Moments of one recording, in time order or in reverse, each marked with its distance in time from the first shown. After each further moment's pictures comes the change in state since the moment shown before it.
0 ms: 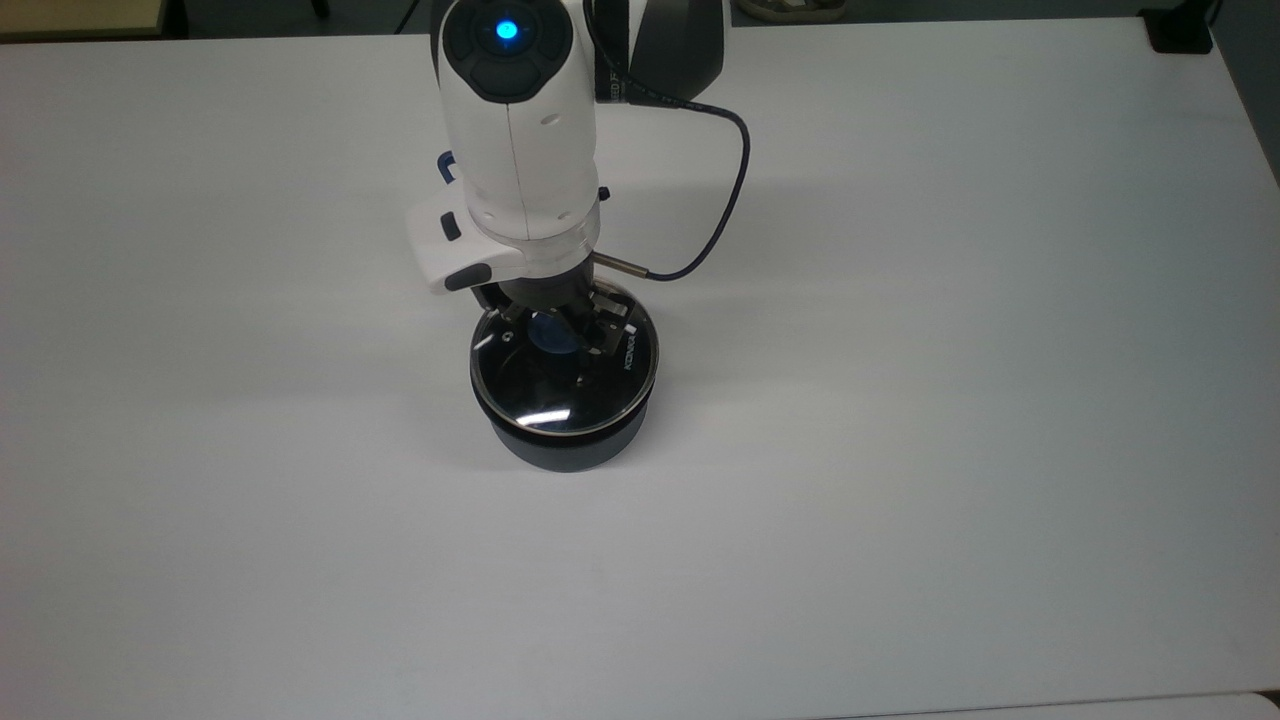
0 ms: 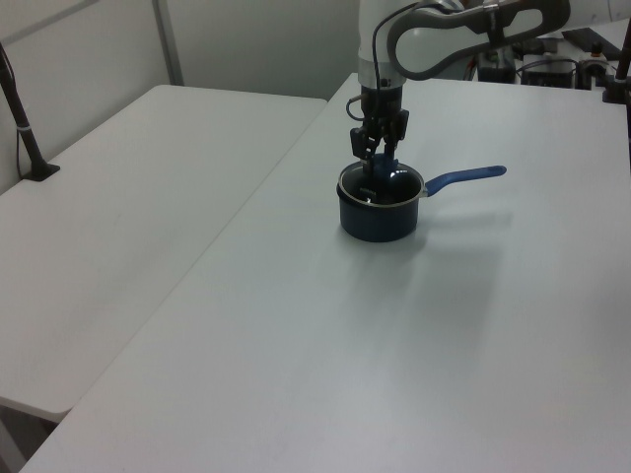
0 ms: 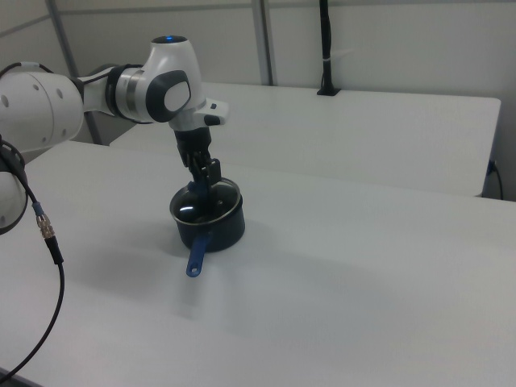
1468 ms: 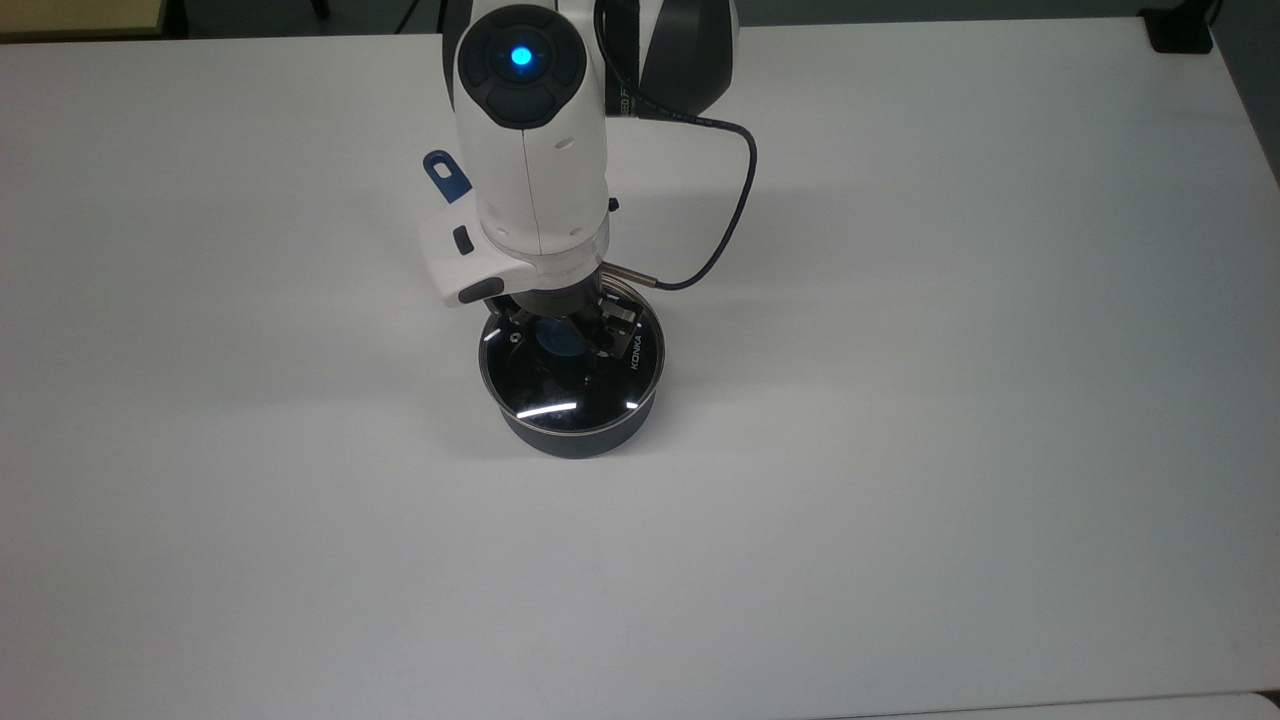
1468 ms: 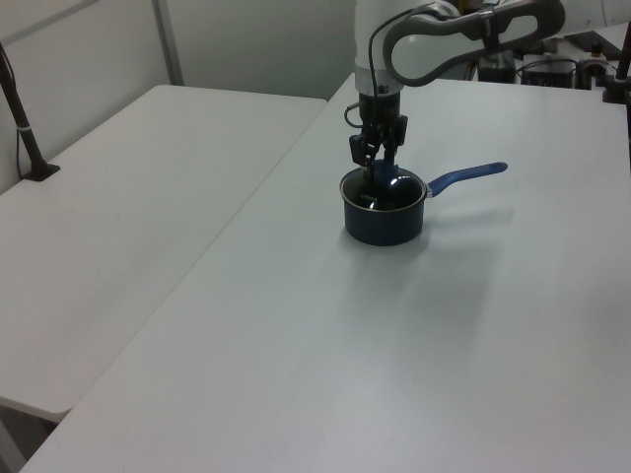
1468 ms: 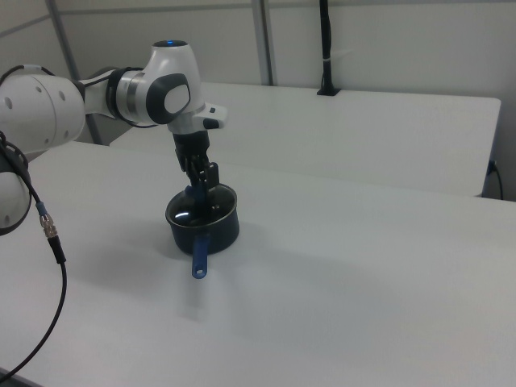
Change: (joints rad) arm 0.014 0.024 -0.006 0.018 0.003 -0.033 -0.005
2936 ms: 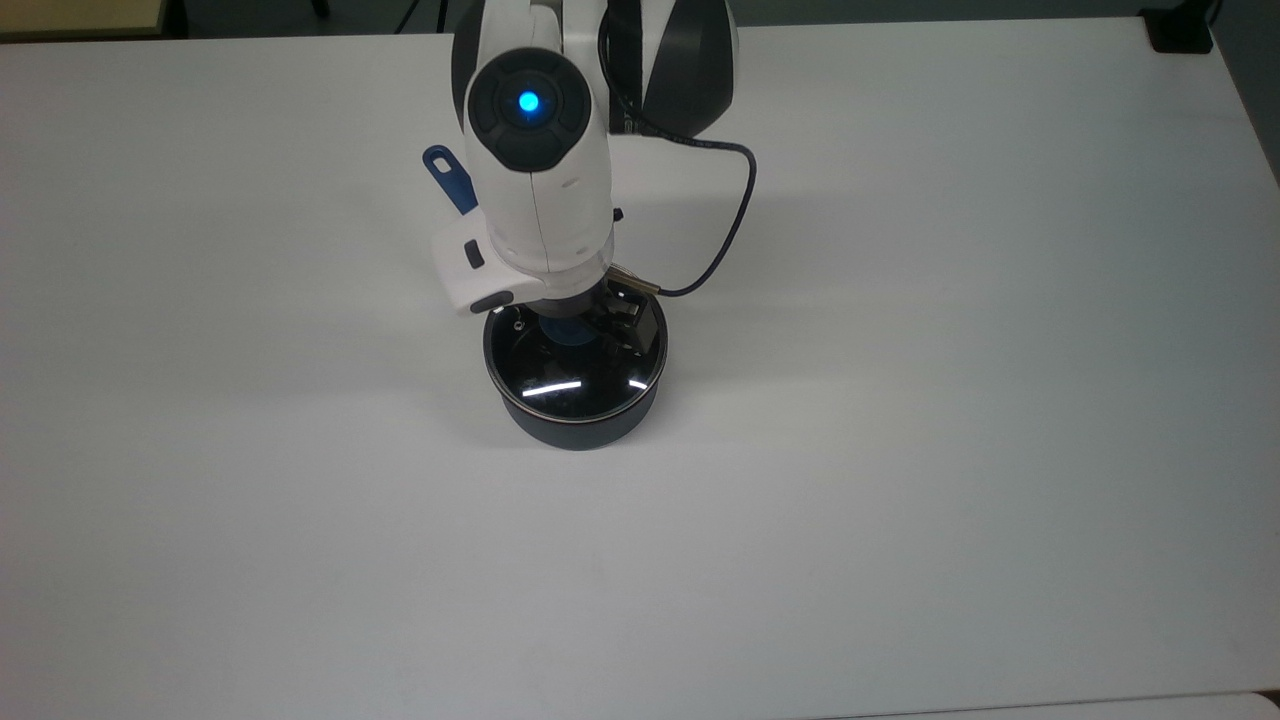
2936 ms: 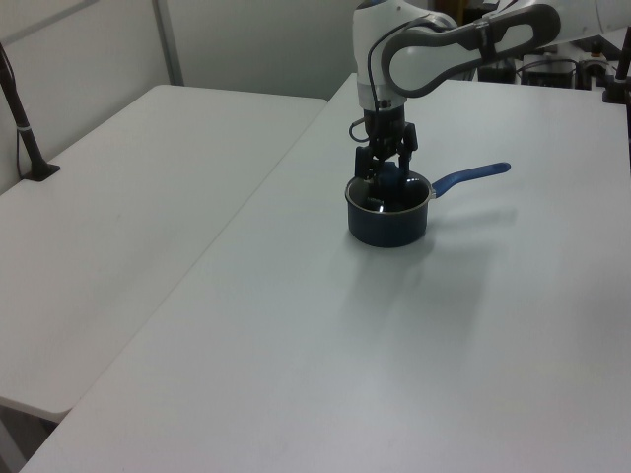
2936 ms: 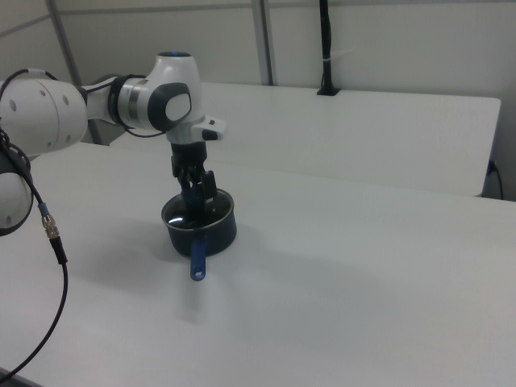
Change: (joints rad) arm 0.004 0.012 0.000 -0.019 0.012 -0.059 0.005
